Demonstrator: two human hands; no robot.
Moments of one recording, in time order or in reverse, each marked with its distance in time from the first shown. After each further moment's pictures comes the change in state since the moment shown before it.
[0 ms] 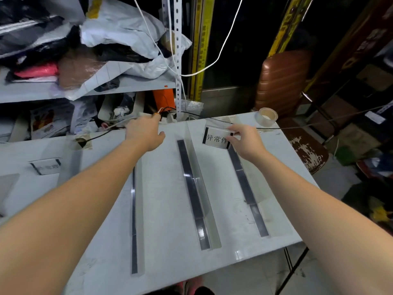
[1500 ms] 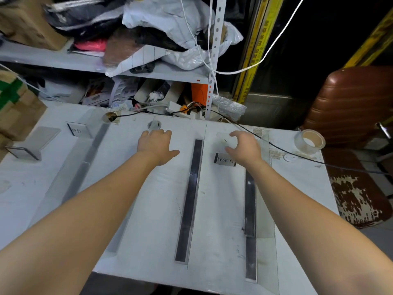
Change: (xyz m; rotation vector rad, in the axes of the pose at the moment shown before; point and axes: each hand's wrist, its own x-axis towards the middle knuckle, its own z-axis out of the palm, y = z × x) left_hand -0.027 0.052 0.033 0.014 -0.262 -0.322; right_hand 0.095 0.042 0.064 -0.146 -0.261 -0.168
